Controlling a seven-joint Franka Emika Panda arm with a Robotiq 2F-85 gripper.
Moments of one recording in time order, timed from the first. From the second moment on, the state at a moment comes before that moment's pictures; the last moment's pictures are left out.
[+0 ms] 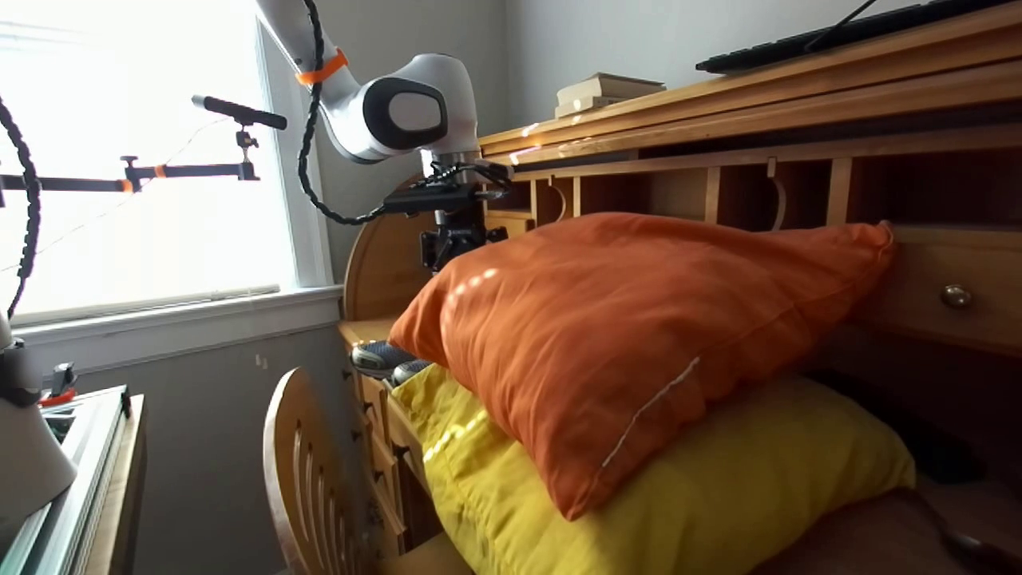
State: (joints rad) arm 0.01 0.18 0.02 -2.35 -0.03 2.63 -0.49
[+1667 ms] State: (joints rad) arm -0.12 0.36 0.15 -2.26 0.10 2.80 -0.35
